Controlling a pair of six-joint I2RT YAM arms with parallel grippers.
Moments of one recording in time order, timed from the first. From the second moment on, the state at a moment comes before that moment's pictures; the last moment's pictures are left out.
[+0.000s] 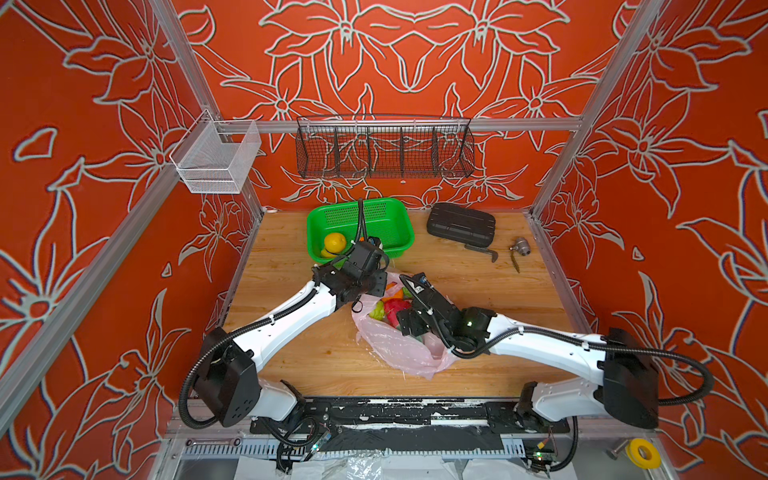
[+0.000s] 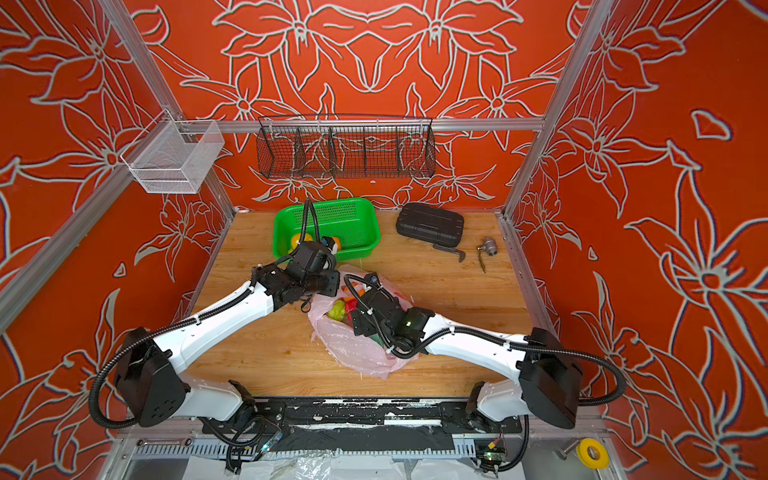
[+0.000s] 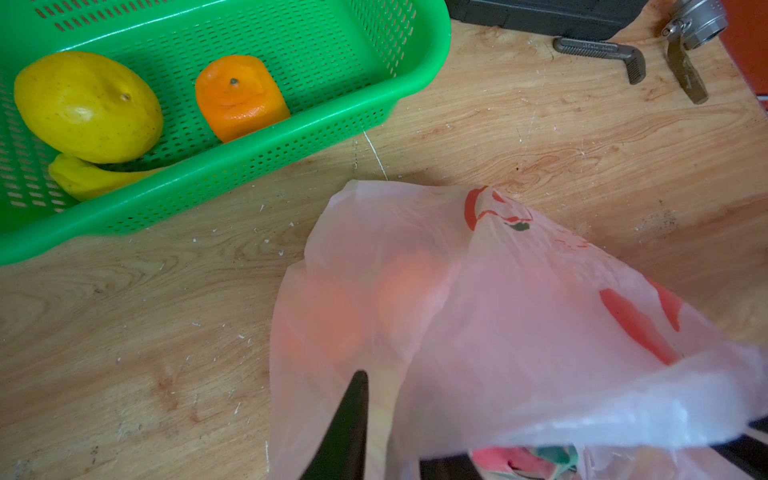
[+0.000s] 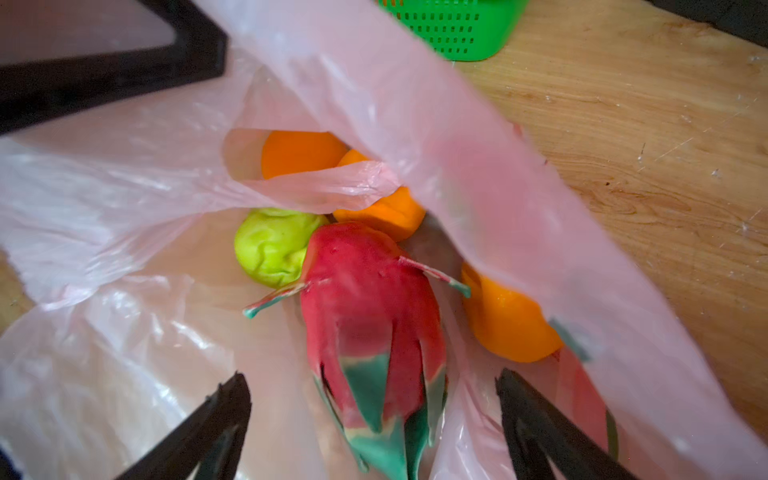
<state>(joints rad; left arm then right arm) -0.58 1.41 1.14 -0.57 -0.12 -0.35 1.00 1.40 0.90 -0.34 0.32 0.56</state>
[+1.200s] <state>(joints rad) -0.51 1.37 1.08 -0.57 -0.03 -0.39 0.95 1.57 0.93 -0.20 0.06 0.52</state>
